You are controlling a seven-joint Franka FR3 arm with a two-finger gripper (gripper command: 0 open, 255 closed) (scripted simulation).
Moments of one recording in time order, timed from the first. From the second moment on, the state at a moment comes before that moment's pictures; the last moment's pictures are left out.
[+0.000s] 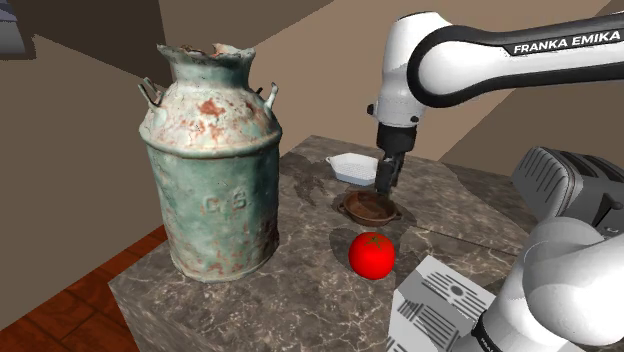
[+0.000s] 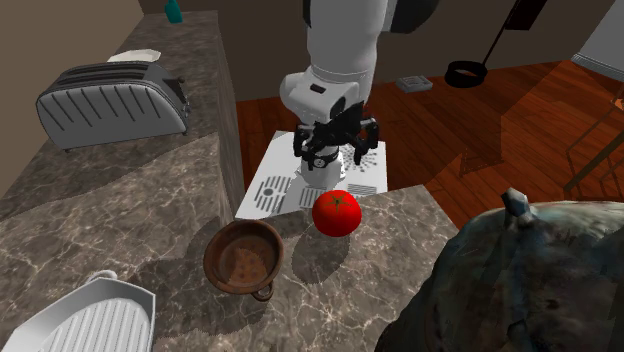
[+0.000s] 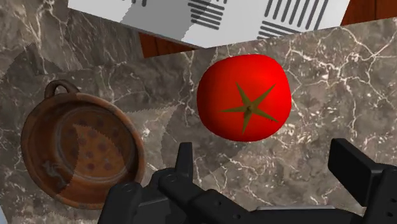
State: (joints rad) arm 0.11 -0.69 0.07 -2.51 0.05 1.73 -0.16
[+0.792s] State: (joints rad) arm 0.18 -0.61 0.11 -2.71 0.00 1.97 -0.30
